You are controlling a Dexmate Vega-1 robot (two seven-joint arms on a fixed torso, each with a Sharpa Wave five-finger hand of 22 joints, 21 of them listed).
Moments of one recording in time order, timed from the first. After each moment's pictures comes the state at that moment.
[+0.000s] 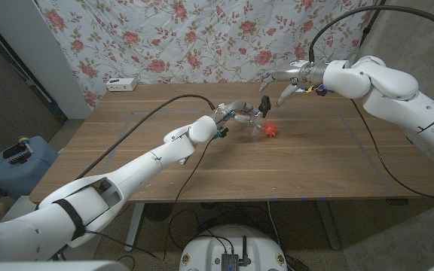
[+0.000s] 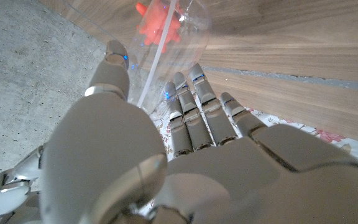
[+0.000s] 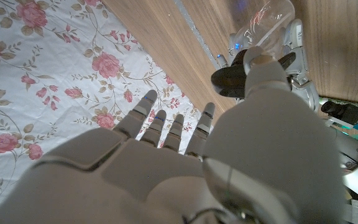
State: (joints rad) left arm 0.49 0.41 0.84 -1.37 0.17 -0.05 0.02; left_hand 0.94 -0.07 0.41 -0.27 0.17 0.81 -0.02 0.18 0.19 0.84 -0.12 0.19 0.18 0.88 -0.11 0.17 0.16 0.25 -0.04 0.18 0.16; right arm -0.53 -1.01 -0.51 -1.99 -0.62 0.07 0.53; right_hand 0.91 -0.12 0.21 -0.13 0.50 0.49 -0.22 0.18 0.20 0.13 -0.10 0.20 0.22 0.08 -0.03 0.20 0.23 0.31 0.03 0.18 0.17
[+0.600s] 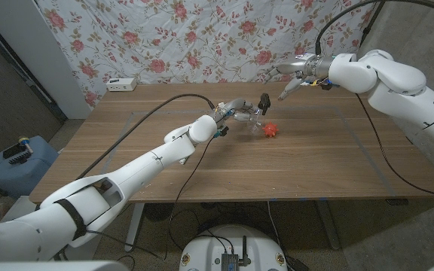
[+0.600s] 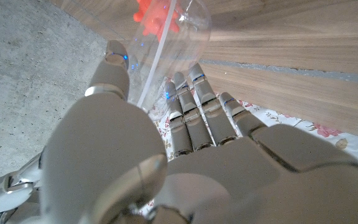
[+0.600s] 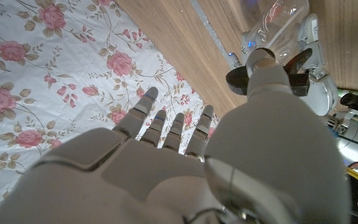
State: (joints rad) left arm 0.50 0.40 0.84 -1.36 0.17 -0.05 0.06; left_hand 0.94 -0.07 0.41 -0.27 0.17 0.81 -0.02 0.18 0.19 0.84 -0.12 0.19 0.18 0.88 -0.11 0.17 0.16 0.25 -0.04 0.18 0.16; right arm -0.53 -1.02 -0.48 -1.98 -0.59 0.04 0.51; right_hand 0.88 -0.10 0.20 -0.11 0.50 0.44 -0.22 0.18 0.19 0.15 -0.07 0.21 0.22 0.08 -0.03 0.21 0.23 0.35 -0.02 0.20 0.17
